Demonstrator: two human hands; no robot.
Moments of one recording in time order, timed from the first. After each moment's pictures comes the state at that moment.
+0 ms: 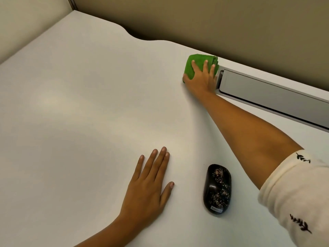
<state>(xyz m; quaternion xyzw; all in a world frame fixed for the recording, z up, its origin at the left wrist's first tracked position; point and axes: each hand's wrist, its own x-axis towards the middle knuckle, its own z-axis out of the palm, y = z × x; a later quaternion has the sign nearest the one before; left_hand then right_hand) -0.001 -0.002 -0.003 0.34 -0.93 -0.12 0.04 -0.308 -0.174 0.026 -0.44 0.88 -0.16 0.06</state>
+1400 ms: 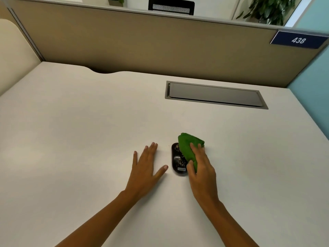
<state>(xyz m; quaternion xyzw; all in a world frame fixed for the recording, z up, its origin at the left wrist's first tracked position) -0.023 0.022 0.014 0.26 -0.91 -0.30 0.07 -0.134 0.170 0.057 -0.31 0.87 -0.38 0.05</state>
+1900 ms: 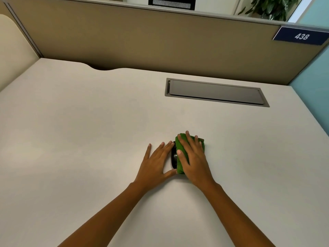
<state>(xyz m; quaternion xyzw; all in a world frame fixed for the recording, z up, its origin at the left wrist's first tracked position) -0.051 0.026 0.010 0.15 -0.96 -0.24 0.07 -0.169 0.146 0.040 -0.43 0.84 -0.31 0.09</state>
